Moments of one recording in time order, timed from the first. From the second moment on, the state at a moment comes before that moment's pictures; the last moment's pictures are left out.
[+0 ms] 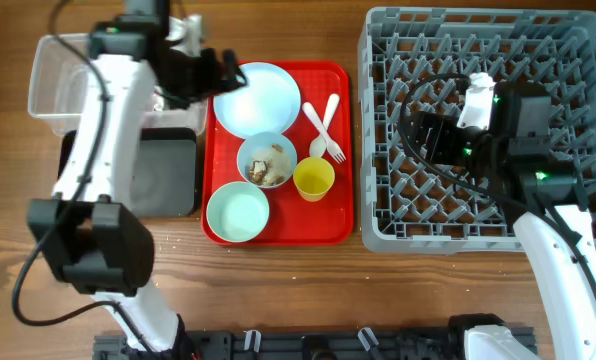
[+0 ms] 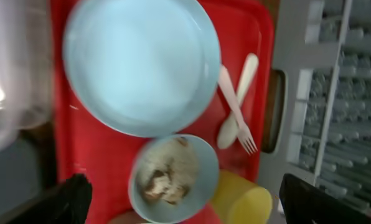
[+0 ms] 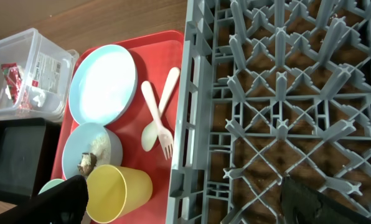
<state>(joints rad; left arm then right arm) -0.09 1.92 1.82 -1.13 0.39 -0.25 0.05 1.21 1.06 -0.67 -0.32 0.25</state>
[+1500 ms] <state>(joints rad) -0.27 1.96 1.55 -1.07 0.77 -0.27 0.06 1.24 1.06 -0.54 -0.64 0.25</state>
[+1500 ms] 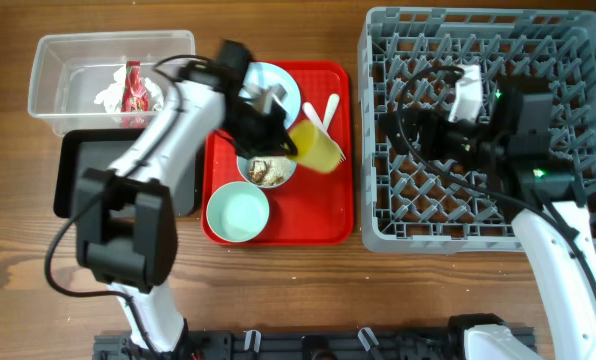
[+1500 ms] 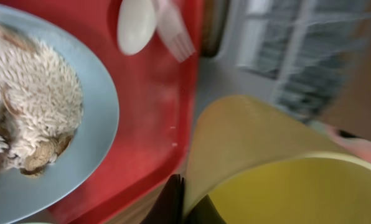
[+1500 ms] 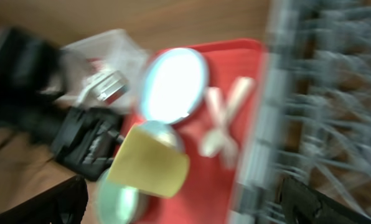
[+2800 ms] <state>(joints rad) -0.19 1.96 1.56 -1.04 1.51 -0.11 0.19 1.53 1.06 0.06 -1.23 0.35</state>
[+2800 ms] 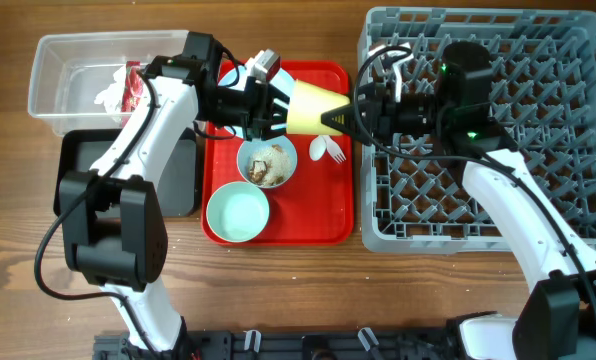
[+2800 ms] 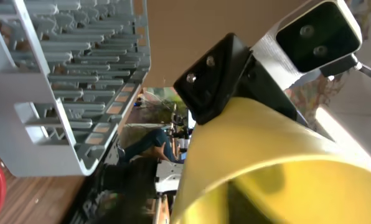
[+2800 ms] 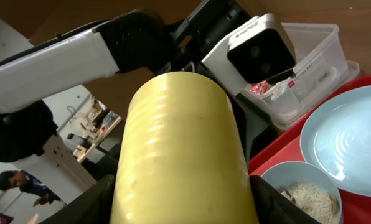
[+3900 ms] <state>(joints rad) -0.04 1.67 1.57 -0.95 0.40 -0.11 0.16 1.49 1.27 -1.33 -0.16 0.33</state>
